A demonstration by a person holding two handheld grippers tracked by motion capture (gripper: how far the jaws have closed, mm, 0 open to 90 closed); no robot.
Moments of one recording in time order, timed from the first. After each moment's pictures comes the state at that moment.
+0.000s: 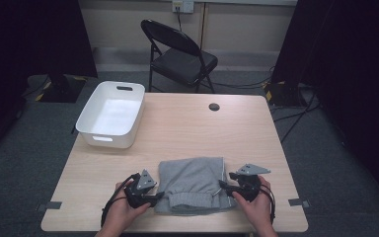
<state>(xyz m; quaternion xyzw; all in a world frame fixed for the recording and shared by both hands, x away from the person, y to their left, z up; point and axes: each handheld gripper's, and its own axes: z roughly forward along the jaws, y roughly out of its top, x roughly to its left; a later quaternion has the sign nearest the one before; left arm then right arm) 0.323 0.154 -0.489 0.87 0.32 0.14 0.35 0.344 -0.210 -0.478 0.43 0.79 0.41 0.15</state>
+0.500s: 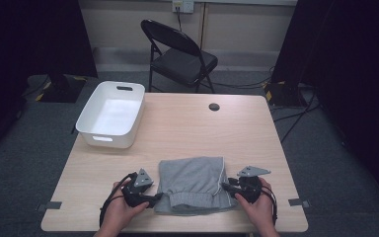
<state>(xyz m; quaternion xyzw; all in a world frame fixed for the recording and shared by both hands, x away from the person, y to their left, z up) 0.324 0.159 -0.489 0.87 0.33 0.12 0.35 0.343 -0.212 -0.491 0.41 0.82 0.38 0.12</state>
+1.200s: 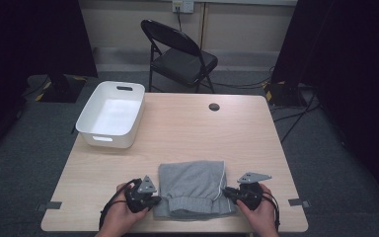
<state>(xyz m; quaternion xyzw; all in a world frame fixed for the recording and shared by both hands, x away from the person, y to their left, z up) 0.304 0.152 -0.479 0.90 0.30 0.07 0.32 0.323 -0.213 -0.490 0.41 0.83 0.38 0.09</state>
